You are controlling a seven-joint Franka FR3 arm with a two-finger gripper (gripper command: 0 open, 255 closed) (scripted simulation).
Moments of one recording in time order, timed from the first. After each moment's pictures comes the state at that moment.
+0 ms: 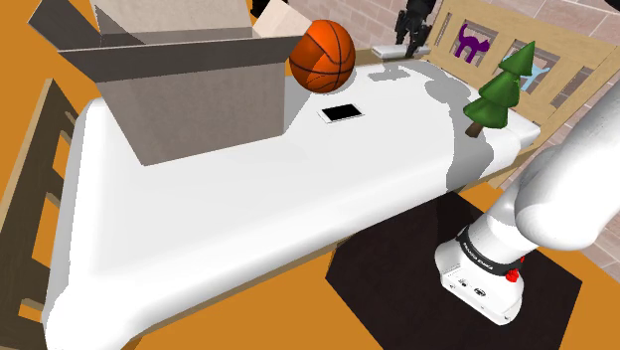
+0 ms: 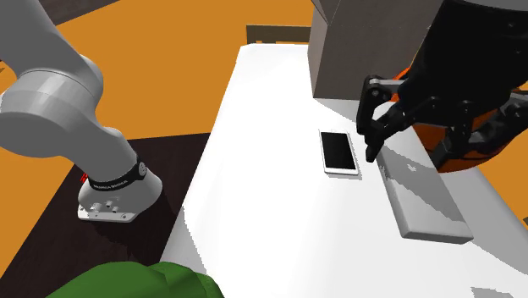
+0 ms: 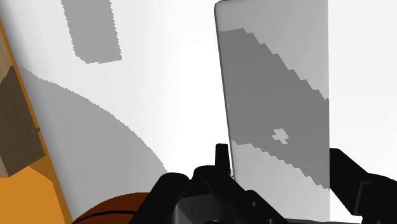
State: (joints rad) arm 0.15 0.05 -0.58 -1.80 0.03 1.86 -1.61
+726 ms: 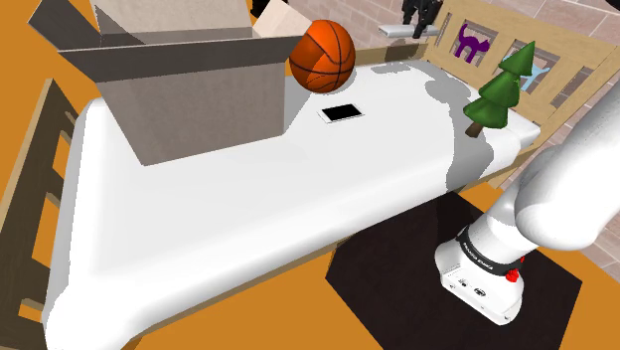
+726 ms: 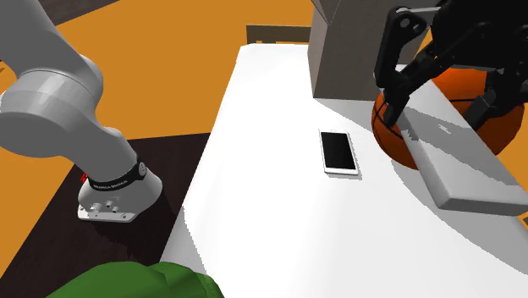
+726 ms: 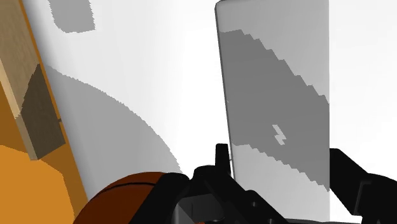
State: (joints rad) arm 0.14 0.05 -0.58 -1.65 0.03 1.71 -1.61
